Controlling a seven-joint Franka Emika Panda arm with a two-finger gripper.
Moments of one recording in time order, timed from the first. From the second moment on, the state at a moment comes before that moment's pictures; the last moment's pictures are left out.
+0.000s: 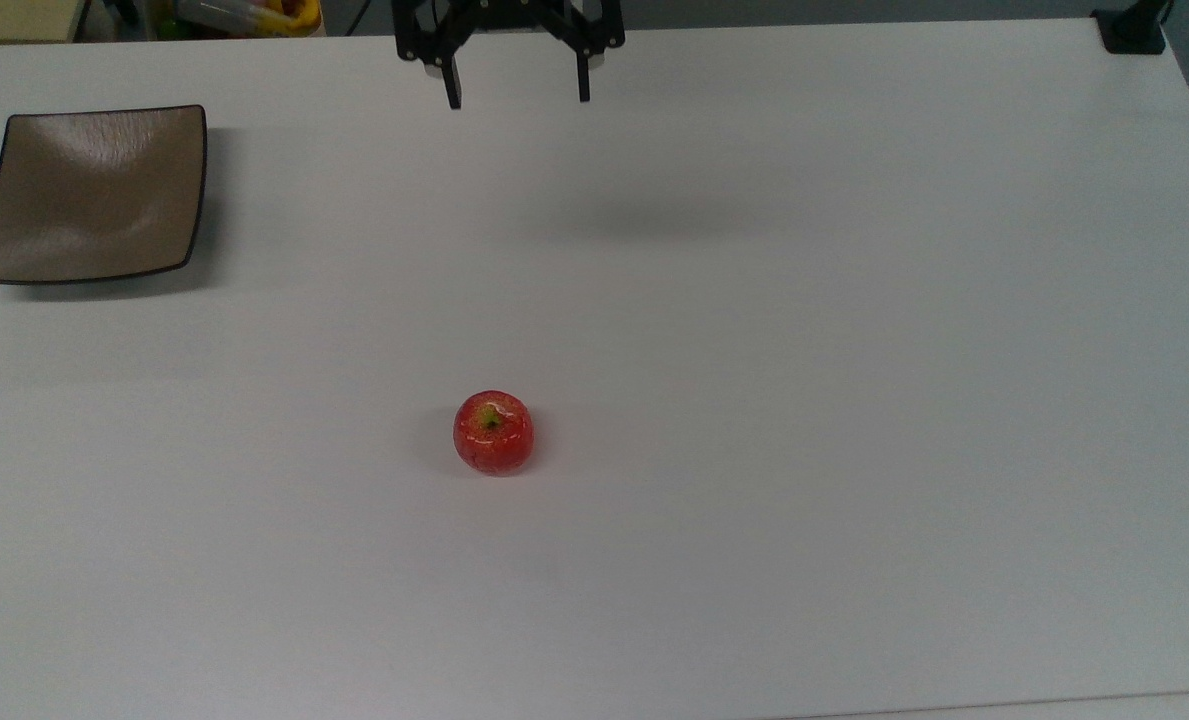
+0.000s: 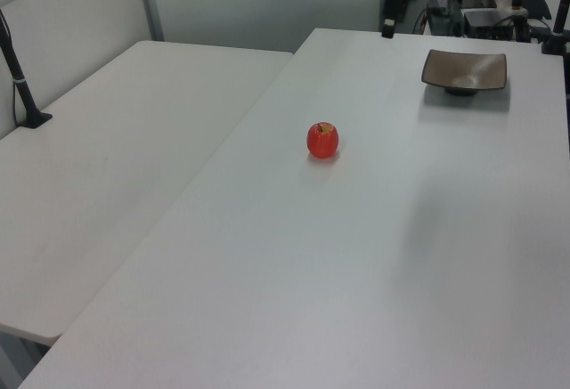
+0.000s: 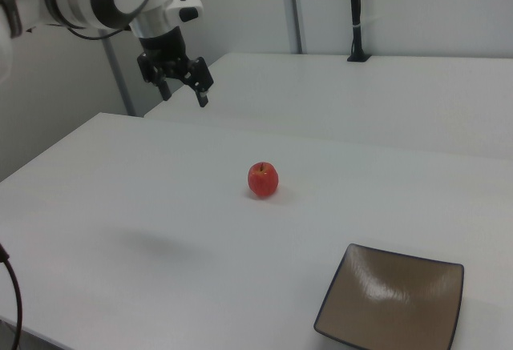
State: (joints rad) arm 0.16 0.11 -0.03 -1.51 0.05 1.79 0.01
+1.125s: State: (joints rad) arm 0.16 0.43 -0.04 -1.49 0.03 2.29 0.01
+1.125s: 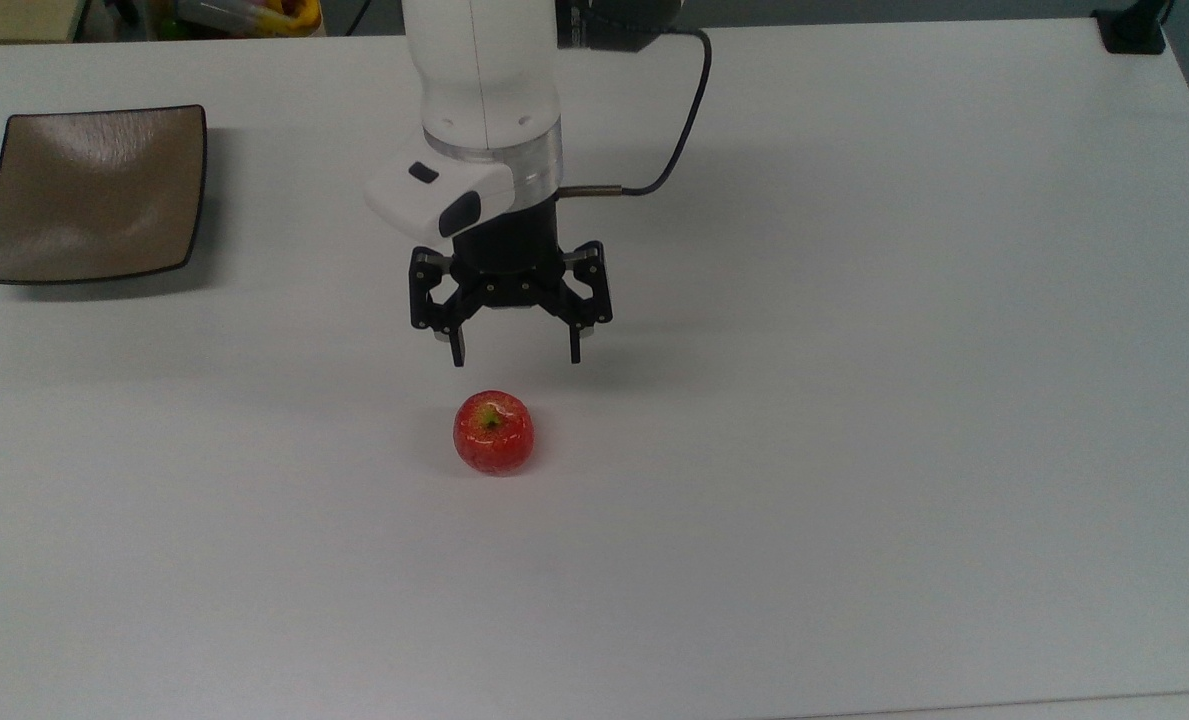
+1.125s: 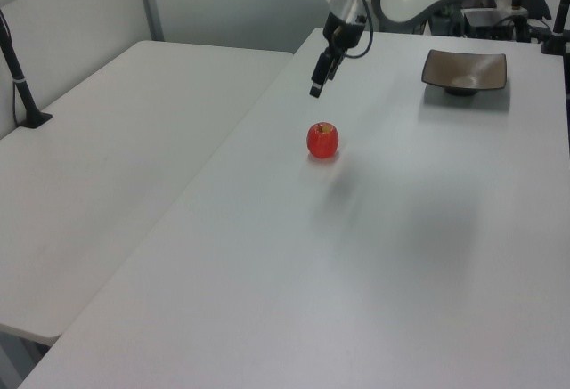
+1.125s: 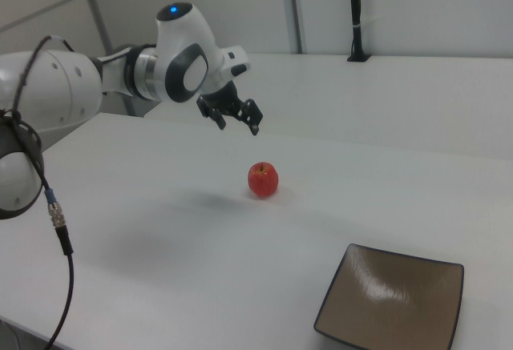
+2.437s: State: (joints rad) arm 0.15 0.63 -0.05 -1.49 -0.18 2.38 0.01
